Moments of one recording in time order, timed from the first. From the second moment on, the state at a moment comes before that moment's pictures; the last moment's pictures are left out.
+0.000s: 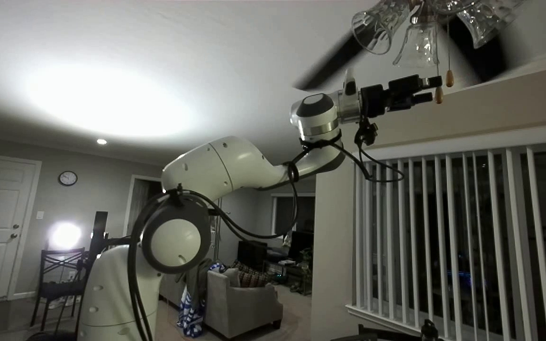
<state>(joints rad) -0.10 -0.06 0.25 -1.06 -1.12 2.32 1.00</state>
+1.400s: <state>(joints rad) -0.10 -0.03 0.24 -1.11 -1.10 2.32 0.99</state>
